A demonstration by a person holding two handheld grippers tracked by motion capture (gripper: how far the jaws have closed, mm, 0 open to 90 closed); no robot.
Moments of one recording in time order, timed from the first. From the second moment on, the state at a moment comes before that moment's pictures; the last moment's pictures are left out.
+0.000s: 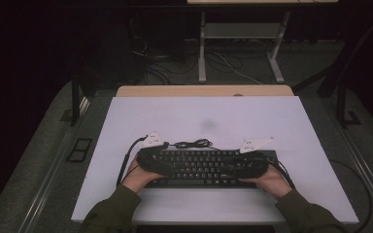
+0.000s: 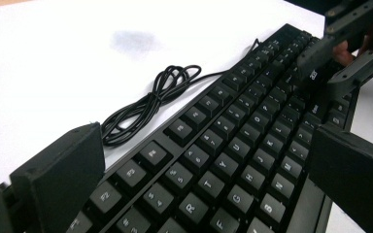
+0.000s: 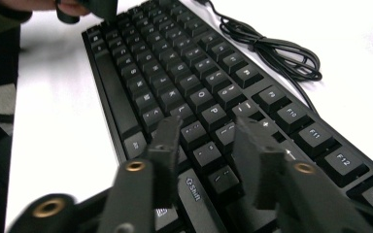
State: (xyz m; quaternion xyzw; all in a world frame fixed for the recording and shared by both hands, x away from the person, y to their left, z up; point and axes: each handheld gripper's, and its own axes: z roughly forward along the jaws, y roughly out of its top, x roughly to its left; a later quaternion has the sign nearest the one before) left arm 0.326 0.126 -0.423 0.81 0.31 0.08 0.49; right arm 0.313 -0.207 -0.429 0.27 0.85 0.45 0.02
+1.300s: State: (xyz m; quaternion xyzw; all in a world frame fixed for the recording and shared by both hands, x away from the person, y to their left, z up) left arm 0.325 0.115 -0.427 0.82 0.30 0.09 0.48; right arm 0.308 -0.205 -0.439 0.22 0.89 0.40 0.02
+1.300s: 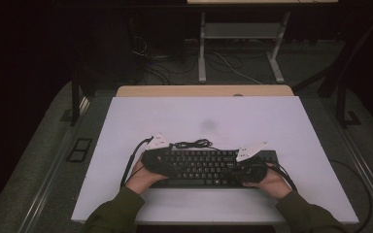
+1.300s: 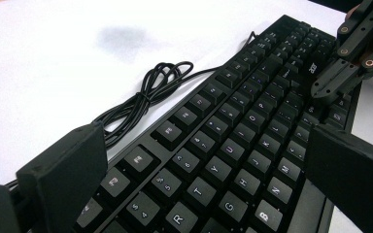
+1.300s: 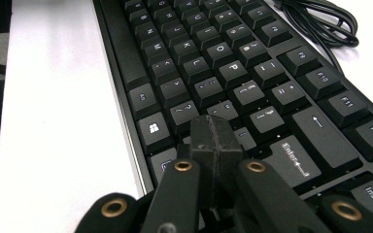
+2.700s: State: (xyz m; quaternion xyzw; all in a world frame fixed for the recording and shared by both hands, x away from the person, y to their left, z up) left arm 0.329 0.114 -0.434 0.85 0.31 0.05 0.43; right arm 0.308 -0.205 -0.439 0.22 0.89 0.40 0.02
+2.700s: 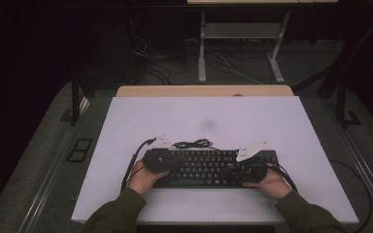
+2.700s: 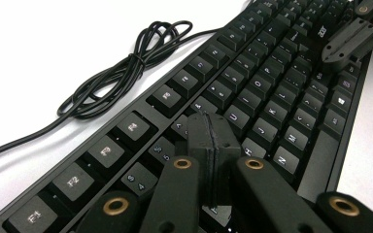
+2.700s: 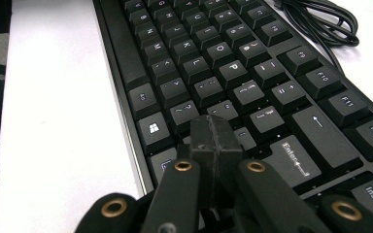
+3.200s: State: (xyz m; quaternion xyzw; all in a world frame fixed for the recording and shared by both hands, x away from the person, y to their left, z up) left arm 0.330 0.112 -0.436 0.85 0.30 0.05 0.42; right arm 0.308 -0.205 -0.439 0.22 0.89 0.40 0.02
